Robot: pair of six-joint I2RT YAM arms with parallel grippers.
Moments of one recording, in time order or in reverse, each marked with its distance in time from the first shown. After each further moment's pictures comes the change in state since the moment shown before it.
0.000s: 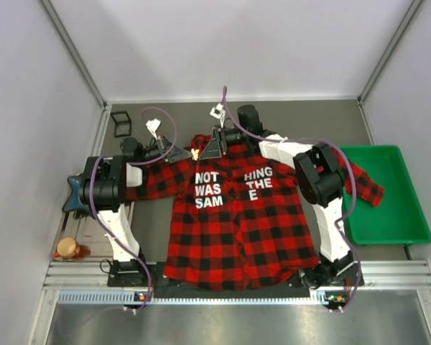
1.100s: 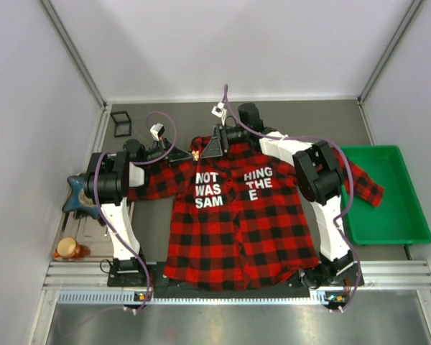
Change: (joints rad) left arm 0.000 0.103 0.031 0.052 0.016 -0.306; right arm -0.016 0.038 0.063 -0.080 -0.002 -0.012
